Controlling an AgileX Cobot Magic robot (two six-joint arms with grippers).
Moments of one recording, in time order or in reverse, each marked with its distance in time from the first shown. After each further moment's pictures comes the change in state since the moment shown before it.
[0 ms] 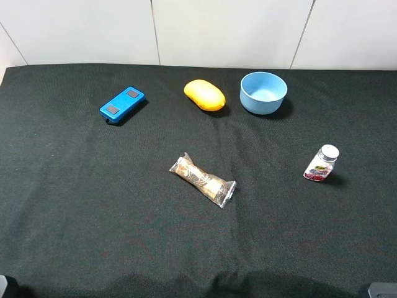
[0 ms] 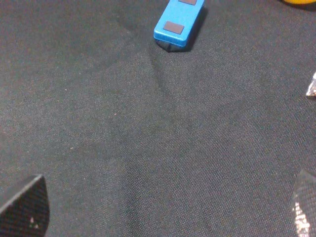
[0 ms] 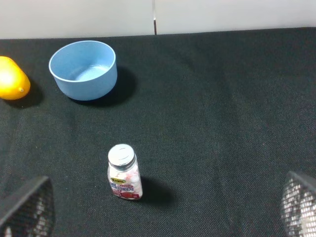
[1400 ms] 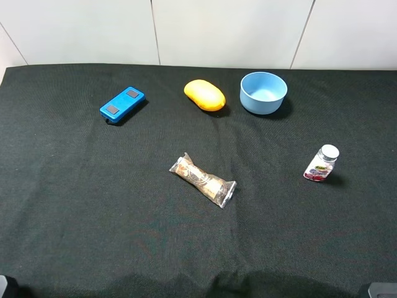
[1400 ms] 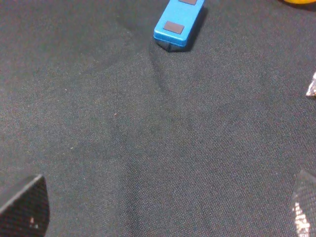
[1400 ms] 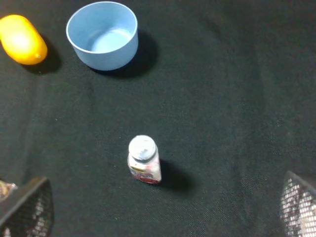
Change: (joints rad) left arm 0.000 0.000 0.000 0.000 0.000 0.000; right arm 0.000 0.438 -0.193 0.091 -0.010 -0.088
